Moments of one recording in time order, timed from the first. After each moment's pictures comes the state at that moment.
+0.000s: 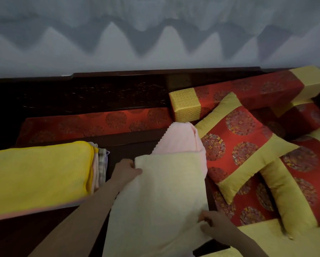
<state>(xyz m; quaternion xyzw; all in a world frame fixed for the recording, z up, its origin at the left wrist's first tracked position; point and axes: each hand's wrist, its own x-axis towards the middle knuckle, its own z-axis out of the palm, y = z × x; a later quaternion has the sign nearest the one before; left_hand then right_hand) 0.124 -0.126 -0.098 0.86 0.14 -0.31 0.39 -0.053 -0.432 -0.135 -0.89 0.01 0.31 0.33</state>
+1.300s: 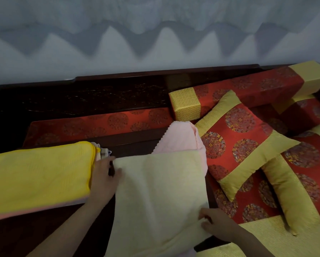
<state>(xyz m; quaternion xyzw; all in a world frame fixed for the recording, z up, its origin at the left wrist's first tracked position) 0.075 -0.076 -0.082 0.90 0.05 0.00 0.43 -0.053 -0.425 -0.122 -0.88 -0.01 0.34 0.33</state>
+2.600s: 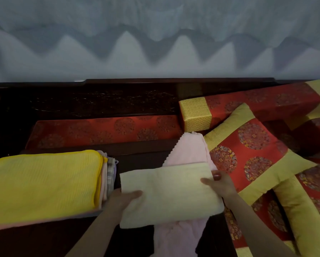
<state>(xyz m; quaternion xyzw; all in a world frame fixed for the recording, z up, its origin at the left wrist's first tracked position) 0.085 -0.096 -0.113 0.68 0.37 -0.27 0.57 0.095 -0.420 -0.129 -0.77 0.35 0.11 0.51</state>
